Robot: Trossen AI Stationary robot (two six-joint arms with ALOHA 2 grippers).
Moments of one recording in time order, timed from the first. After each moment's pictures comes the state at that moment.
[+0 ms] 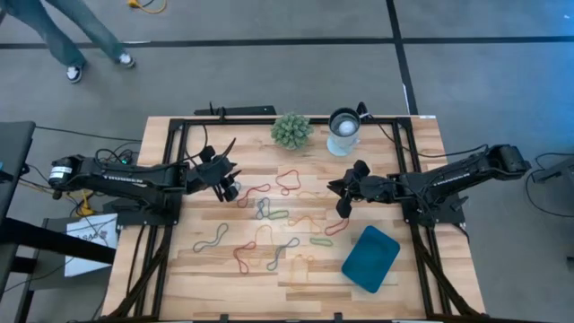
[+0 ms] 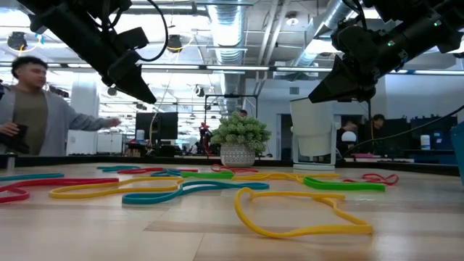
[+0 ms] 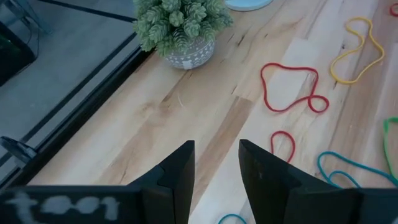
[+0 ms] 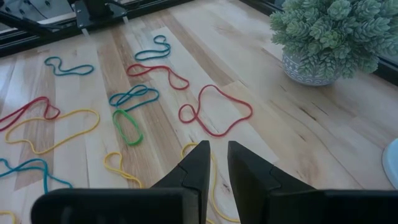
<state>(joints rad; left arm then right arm) 0.05 0.97 0.51 -0.22 -0.52 -0.18 0.13 1.11 0.45 0.11 0.42 0.34</state>
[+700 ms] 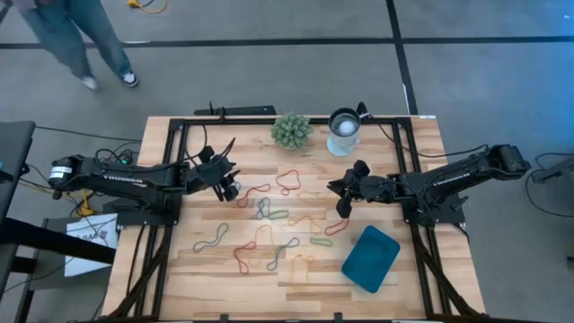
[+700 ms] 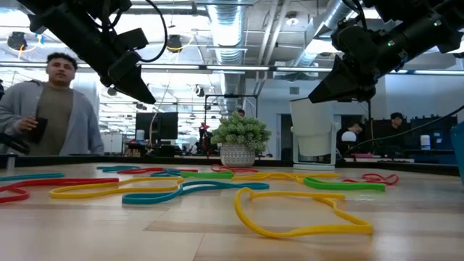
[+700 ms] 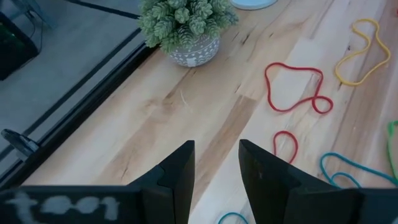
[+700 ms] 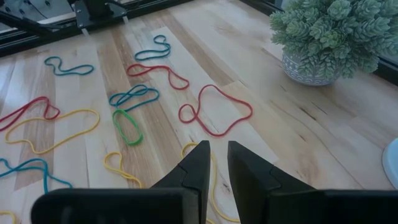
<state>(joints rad) 0.05 0.97 0.51 -0.23 -0.53 -0.21 0.13 1.11 0.45 0.11 0.42 0.34</state>
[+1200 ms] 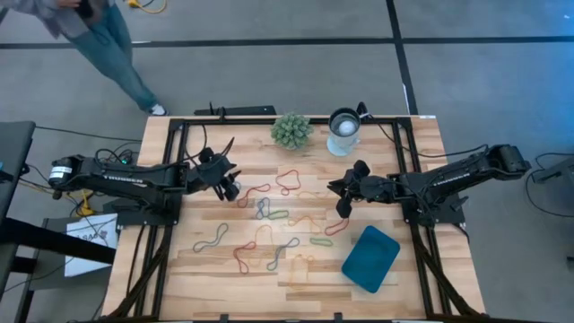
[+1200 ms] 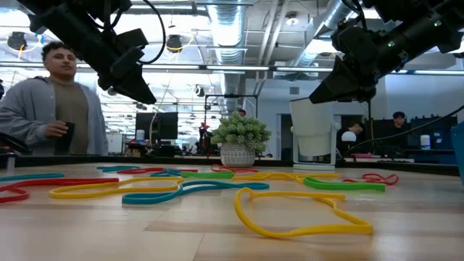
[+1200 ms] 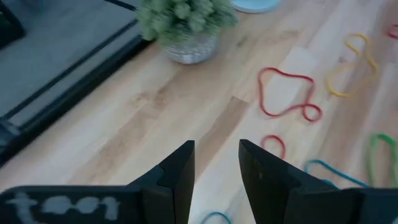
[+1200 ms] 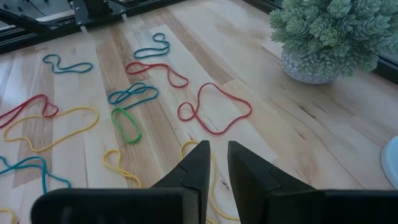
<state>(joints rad) 0.05 0.97 0.51 -0.23 -0.50 -0.30 0.13 1.11 0.45 0.11 0.42 0.34</state>
